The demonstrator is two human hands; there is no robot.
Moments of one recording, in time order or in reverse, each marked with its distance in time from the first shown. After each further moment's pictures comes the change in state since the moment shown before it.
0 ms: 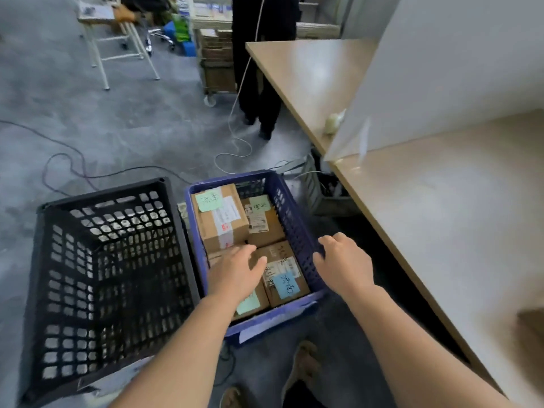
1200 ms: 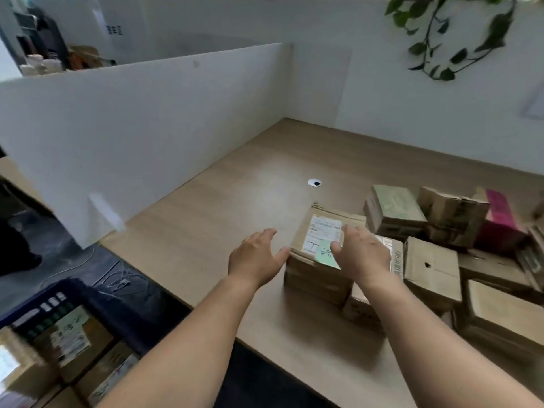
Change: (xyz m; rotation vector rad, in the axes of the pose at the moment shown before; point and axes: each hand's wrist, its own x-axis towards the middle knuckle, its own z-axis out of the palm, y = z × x) left_hand -0.076 0.452 0.175 0.172 -0.120 0.770; right_hand -0.158 0.426 -0.107 0.109 0.356 0.756
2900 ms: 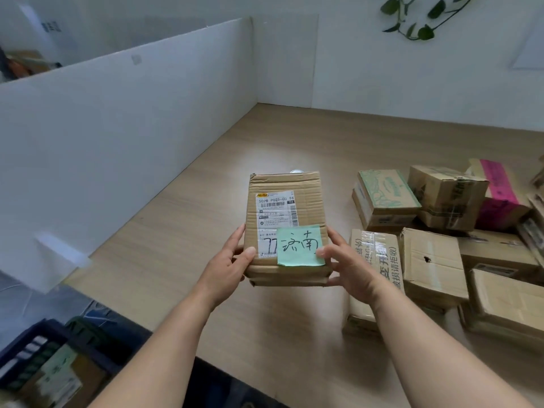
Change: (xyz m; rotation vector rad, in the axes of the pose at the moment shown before) left_hand 0.046 -0.030 0.004 -0.682 -0.197 -0.075; right_hand 0.039 0.037 0.049 1.400 -0.569 0.138
